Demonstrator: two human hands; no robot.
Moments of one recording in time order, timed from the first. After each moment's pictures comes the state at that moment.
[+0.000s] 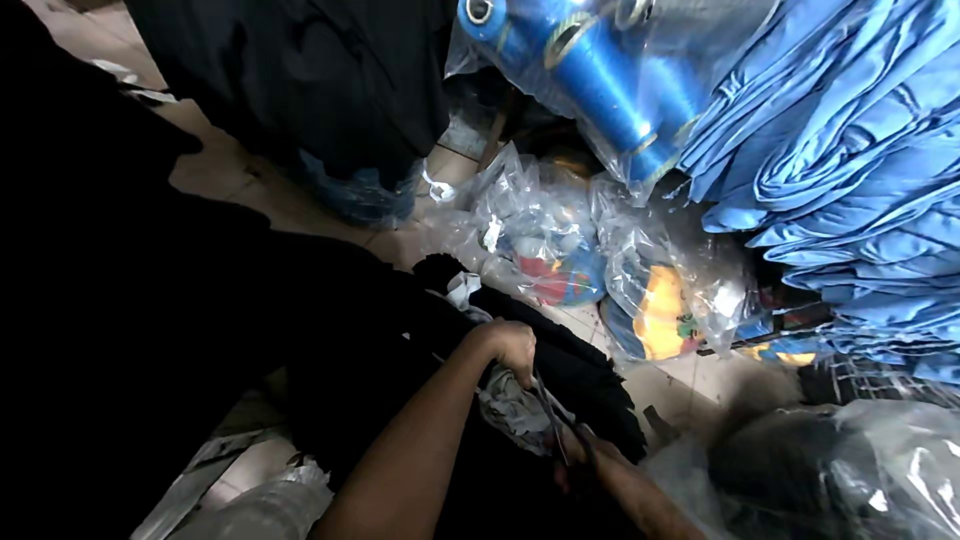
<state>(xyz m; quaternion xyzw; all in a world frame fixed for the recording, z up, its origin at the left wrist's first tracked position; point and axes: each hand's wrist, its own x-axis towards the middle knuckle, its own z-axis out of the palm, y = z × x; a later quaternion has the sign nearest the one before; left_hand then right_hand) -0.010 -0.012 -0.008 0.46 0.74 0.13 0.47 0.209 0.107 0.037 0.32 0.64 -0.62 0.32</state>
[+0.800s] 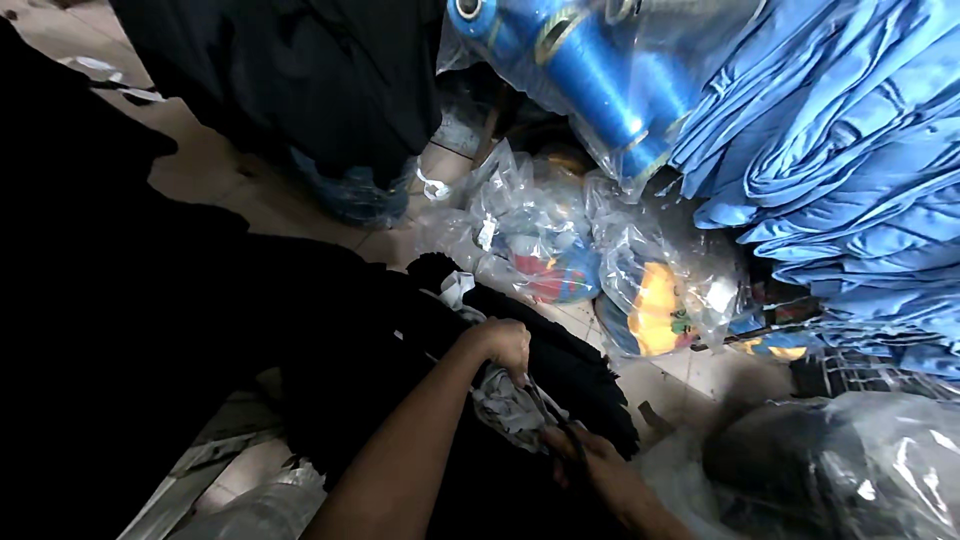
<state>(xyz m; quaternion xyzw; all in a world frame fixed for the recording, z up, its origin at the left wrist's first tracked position) -0.006 -0.009 -0.011 0.47 0.75 0.13 0.45 0.207 0.100 0.040 0.34 0.66 -0.61 0.28</state>
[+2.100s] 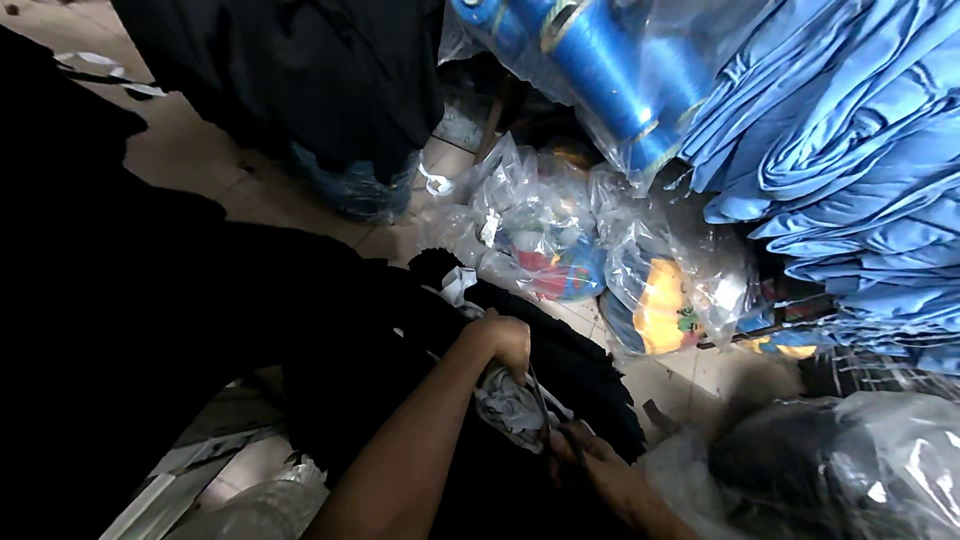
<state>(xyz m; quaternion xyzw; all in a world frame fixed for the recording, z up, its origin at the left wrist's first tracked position) -0.006 -0.005 0.005 0.47 0.75 0.01 0.46 0.211 0.108 0.026 0.29 0.66 -0.62 0.31</state>
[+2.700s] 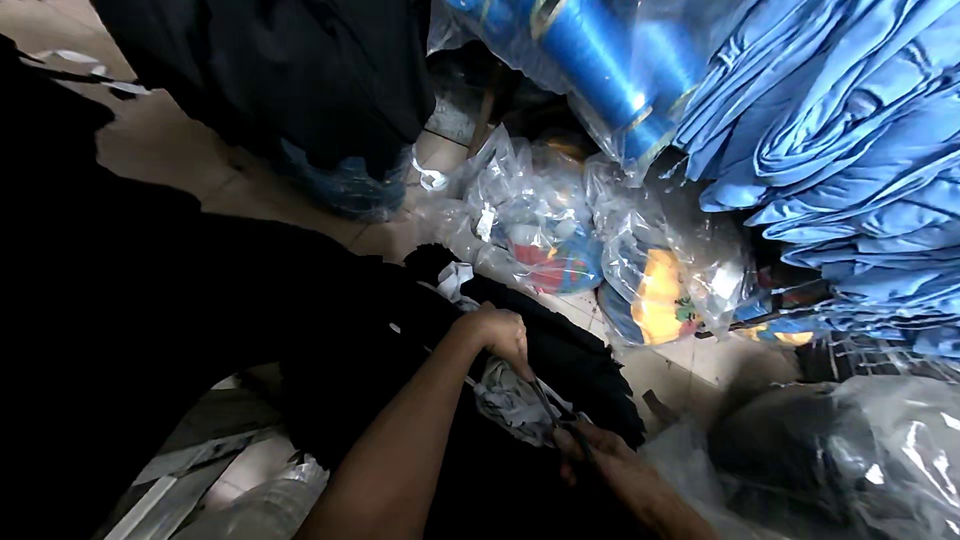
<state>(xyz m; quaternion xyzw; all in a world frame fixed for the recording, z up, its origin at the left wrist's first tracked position) -0.011 -0.018 -0.012 0.49 0.74 0.12 0.44 0.212 0.111 0.042 0.31 0.66 -0.61 0.31</state>
